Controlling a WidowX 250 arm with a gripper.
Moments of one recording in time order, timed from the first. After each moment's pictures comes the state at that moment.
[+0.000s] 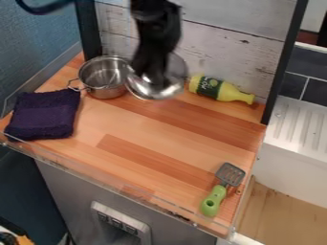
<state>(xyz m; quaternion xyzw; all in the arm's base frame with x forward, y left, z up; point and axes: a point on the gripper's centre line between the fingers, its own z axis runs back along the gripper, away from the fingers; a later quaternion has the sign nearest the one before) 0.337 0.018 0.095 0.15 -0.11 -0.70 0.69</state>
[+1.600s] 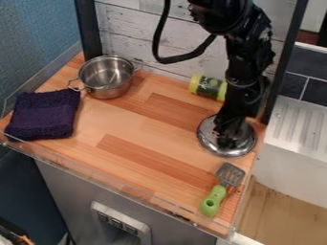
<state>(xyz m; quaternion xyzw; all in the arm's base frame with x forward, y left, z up) 0.369 -0.080 0.008 0.07 -0.06 -0.76 0.65</state>
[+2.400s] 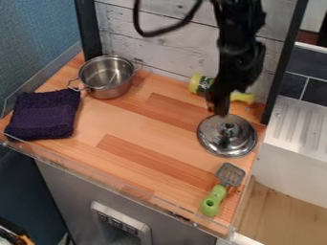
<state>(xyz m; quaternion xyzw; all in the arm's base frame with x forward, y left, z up) 0.376 -0.065 0.061 0.08 -0.10 -0.75 0.64</state>
